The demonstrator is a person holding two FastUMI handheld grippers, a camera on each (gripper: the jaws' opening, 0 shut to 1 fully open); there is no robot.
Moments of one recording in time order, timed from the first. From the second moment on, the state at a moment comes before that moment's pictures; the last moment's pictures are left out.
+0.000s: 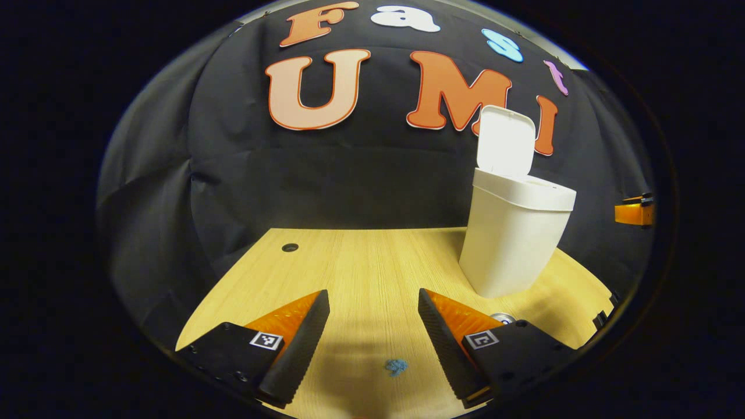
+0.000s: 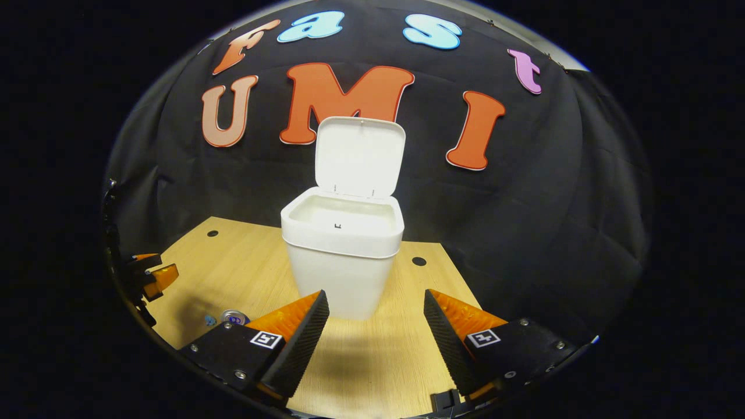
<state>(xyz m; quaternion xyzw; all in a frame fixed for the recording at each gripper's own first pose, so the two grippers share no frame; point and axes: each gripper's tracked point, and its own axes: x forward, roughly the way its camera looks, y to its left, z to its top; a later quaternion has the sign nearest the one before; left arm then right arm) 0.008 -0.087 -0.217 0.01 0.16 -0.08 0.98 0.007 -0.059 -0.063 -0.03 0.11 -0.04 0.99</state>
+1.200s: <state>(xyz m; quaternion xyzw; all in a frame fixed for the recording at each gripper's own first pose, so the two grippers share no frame) -0.012 -0.113 -0.389 0.05 0.31 -0.11 0.94 -0.012 -0.071 -0.108 -0.02 0.20 -0.05 0.98</state>
